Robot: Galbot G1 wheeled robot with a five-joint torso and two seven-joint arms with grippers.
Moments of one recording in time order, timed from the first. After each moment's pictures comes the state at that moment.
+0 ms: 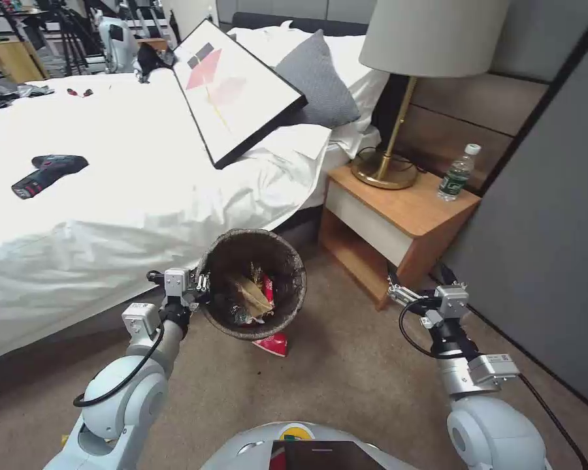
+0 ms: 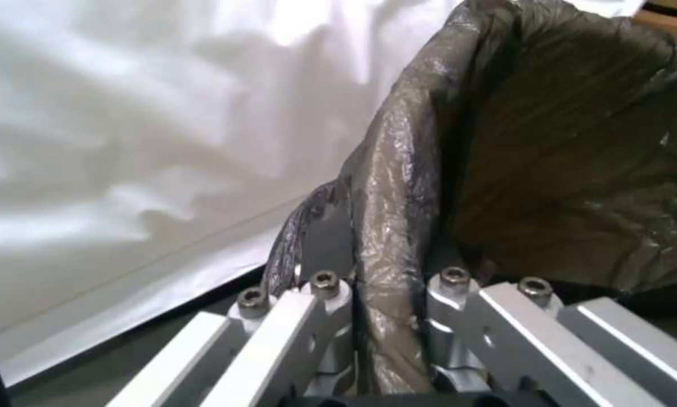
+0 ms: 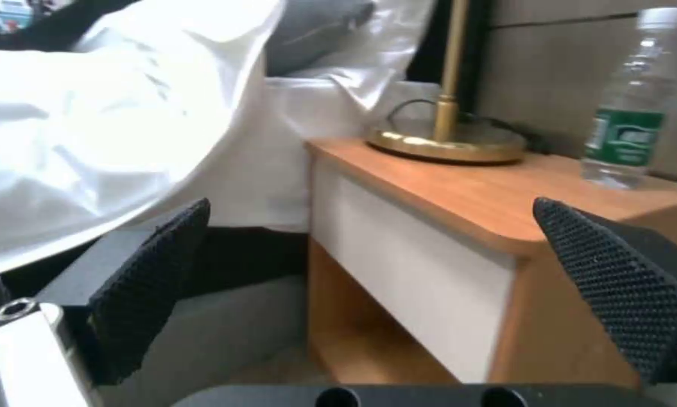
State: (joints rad) left arm 1.57 -1.25 -0.56 -2.38 -0.44 0.47 -0.15; right arm -1.76 1.33 0.67 2.34 0.22 0.04 0.02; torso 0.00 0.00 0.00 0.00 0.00
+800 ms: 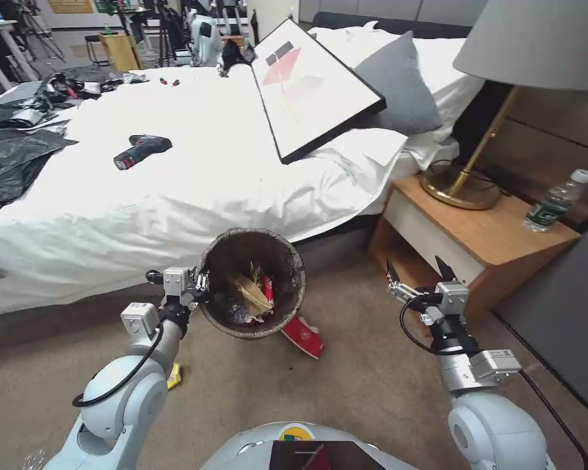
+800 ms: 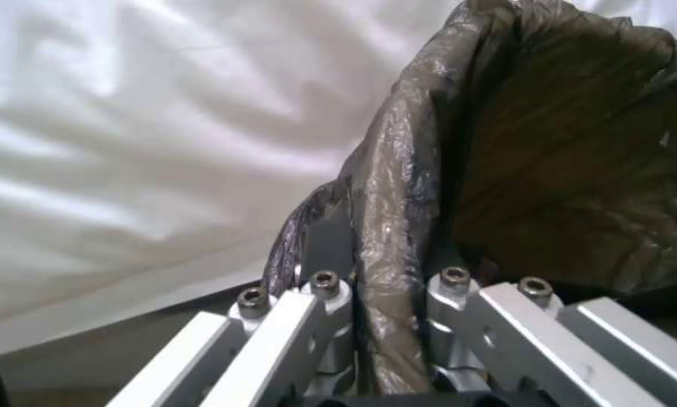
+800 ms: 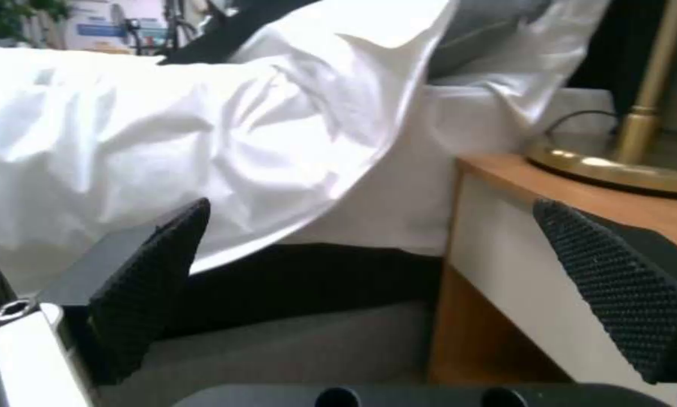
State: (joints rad) left arm 1.57 -1.24 -0.56 -2.38 -0.44 0.47 -0.15; right arm -1.75 1.32 0.67 2.35 0.25 0.02 0.03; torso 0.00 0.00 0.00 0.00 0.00
